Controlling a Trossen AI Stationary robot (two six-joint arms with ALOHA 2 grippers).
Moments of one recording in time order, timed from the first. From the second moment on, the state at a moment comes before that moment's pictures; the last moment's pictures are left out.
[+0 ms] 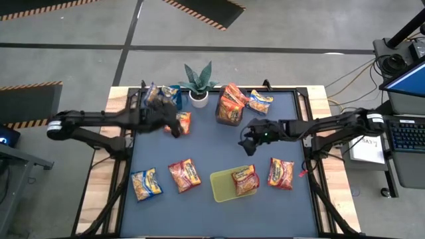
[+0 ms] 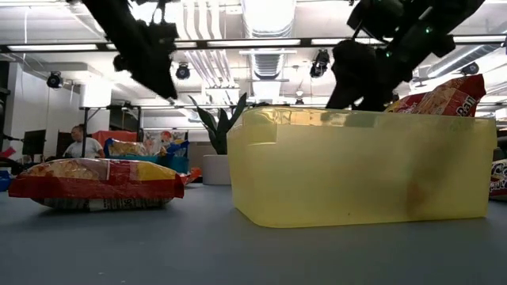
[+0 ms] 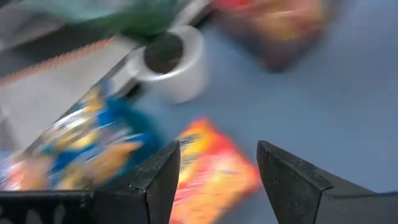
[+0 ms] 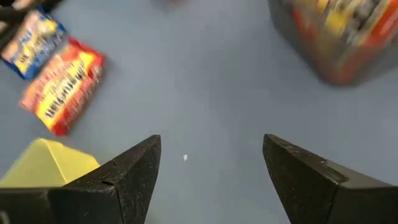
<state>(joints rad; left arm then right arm) 0.10 1.15 0.90 -0.66 -0.58 -0.34 -0.07 1.28 0.65 -0.10 0.05 0.64</state>
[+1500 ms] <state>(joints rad) -0.31 1.22 0.66 -0.28 -0.65 -0.31 0.32 1.27 0.84 -1.08 -0.20 1.14</state>
